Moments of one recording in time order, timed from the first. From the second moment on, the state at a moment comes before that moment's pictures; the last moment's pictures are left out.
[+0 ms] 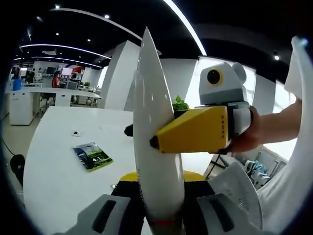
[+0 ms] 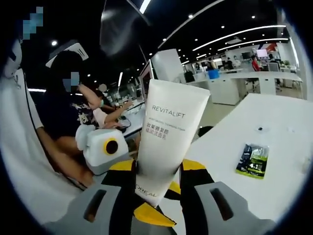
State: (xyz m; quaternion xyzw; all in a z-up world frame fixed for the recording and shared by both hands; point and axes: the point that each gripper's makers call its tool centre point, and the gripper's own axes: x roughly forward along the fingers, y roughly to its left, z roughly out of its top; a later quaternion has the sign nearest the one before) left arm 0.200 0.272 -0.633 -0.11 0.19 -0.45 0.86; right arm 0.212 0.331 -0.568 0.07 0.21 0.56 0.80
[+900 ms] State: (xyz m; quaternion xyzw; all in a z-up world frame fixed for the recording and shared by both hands) left arm 0.195 0.270 -0.629 -0.13 0.18 -0.48 0.85; right arm 0.206 0.339 -0.568 0.08 0.23 0.58 0.78
